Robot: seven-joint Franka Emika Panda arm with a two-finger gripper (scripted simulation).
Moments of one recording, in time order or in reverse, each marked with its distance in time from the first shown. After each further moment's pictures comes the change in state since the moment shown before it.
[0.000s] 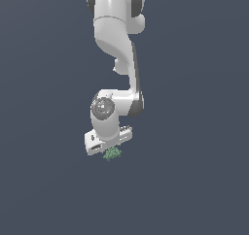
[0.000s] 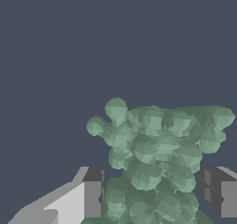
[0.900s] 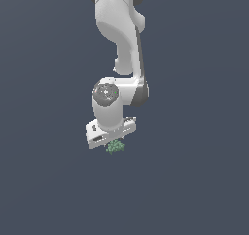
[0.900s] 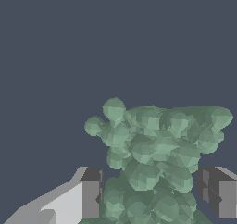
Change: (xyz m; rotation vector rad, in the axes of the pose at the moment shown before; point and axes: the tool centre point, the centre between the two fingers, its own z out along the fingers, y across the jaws) arm -0.006 -0.017 -0.046 0.004 -0.006 -0.002
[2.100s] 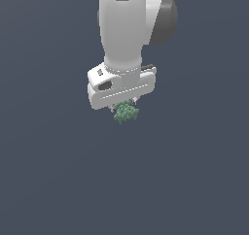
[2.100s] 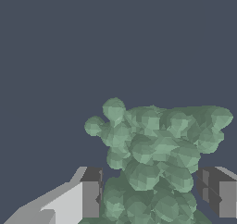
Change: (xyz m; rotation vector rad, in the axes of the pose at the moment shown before) arm -0.014 -0.055 -0.196 -0.001 0.003 -0.001
